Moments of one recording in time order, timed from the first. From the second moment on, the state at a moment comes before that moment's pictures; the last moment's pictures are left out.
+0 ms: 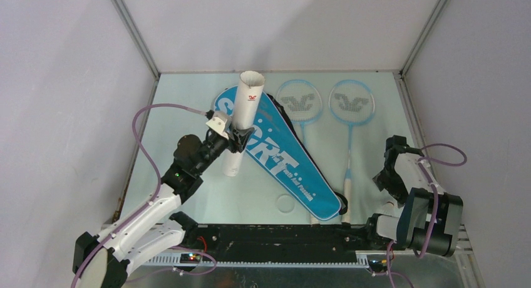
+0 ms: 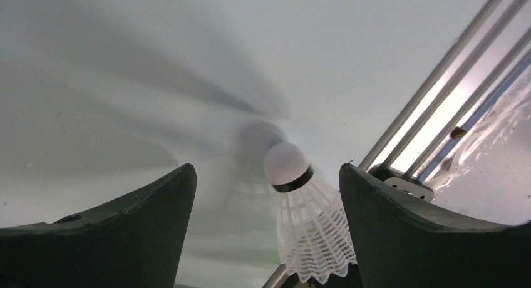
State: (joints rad) left arm -0.57 0.84 0.57 0.33 0.11 0.03; right arm -0.20 1.26 0.65 -0.92 0.42 0.78
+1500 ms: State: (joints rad) left arm -0.57 0.70 0.49 0.27 -0.13 0.11; right arm -0.03 1.22 0.83 -0.84 0.07 0.69
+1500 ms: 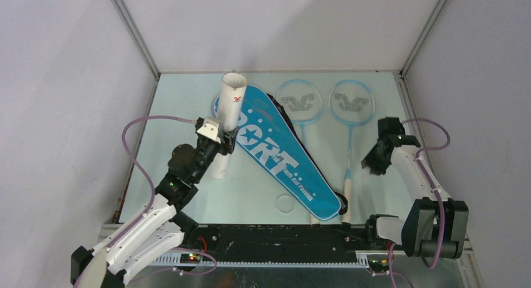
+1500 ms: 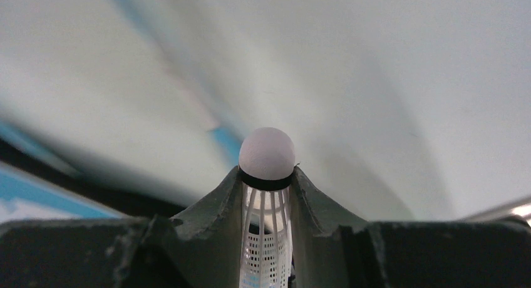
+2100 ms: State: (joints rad) left arm -0.57 0.67 0.46 0.26 0.00 0.11; right arm 0.30 1.38 1.13 -0.43 -0.38 0.48
